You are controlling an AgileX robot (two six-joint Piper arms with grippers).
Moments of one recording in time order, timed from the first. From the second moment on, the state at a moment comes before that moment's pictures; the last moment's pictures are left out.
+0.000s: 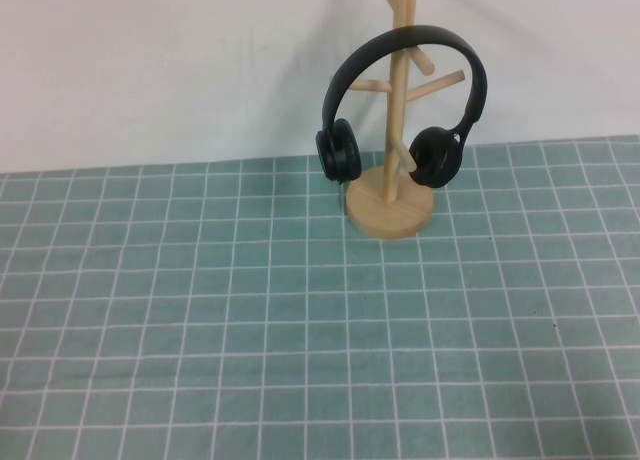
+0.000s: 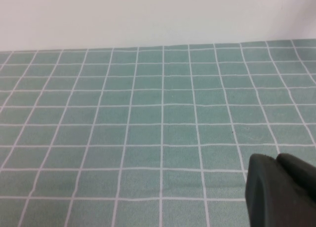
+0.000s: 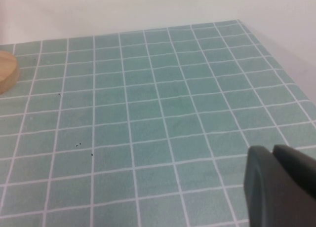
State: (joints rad) right arm -0.08 -0.01 0.03 -0.08 0.38 0.11; left arm -0.03 -0.01 0.03 0.04 0.35 0.02
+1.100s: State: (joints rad) right arm -0.06 0.30 -0.43 0.52 0.68 0.00; left arm -0.03 -0.01 0.03 0.04 0.35 0.02
